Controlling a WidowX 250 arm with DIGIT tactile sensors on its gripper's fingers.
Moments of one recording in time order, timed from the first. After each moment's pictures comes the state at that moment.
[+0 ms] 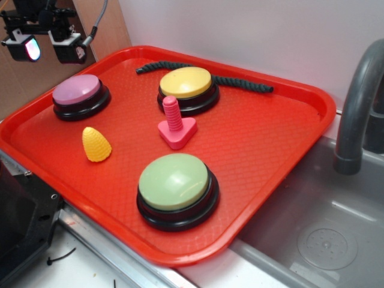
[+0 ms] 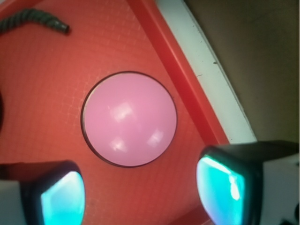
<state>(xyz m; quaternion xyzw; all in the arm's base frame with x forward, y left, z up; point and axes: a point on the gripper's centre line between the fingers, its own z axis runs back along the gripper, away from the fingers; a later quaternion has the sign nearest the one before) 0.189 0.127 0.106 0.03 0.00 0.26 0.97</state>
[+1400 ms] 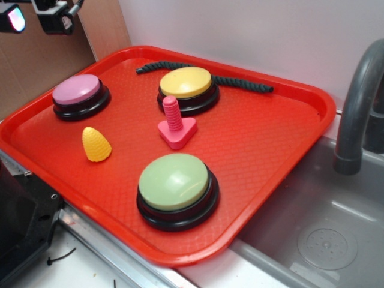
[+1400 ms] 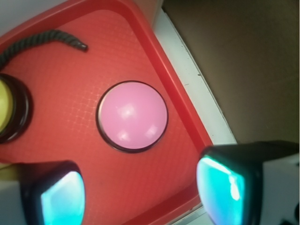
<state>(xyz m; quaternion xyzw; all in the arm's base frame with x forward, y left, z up) 0.187 0.112 0.151 0.05 -0.04 0.24 0.97</state>
